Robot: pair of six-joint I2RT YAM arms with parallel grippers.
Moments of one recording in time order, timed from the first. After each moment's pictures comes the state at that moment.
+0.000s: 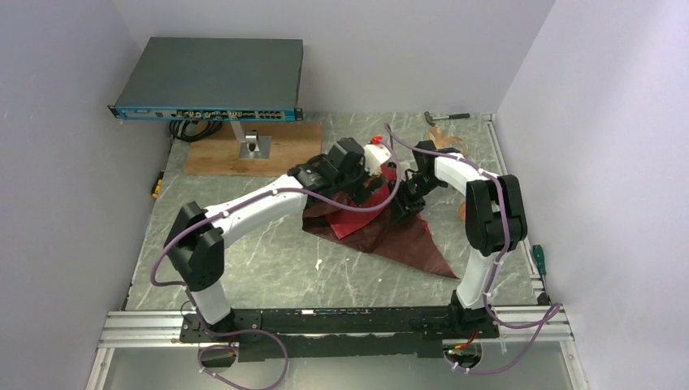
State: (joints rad) left arm -0.88 1.74 1.46 -0.31 -0.16 0.26; right arm 0.19 1.88 1.28 -0.89 -0.60 -0.21
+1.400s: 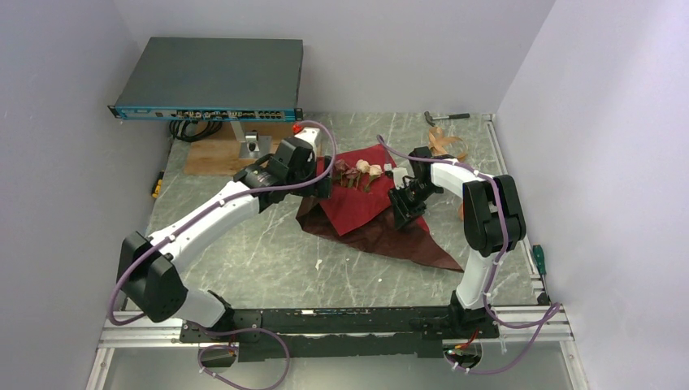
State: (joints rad) left arm -0.67 1.44 1.25 -0.54 -0.16 -0.39; right arm 0.22 1.88 1.20 -0.80 -0.45 -0.28
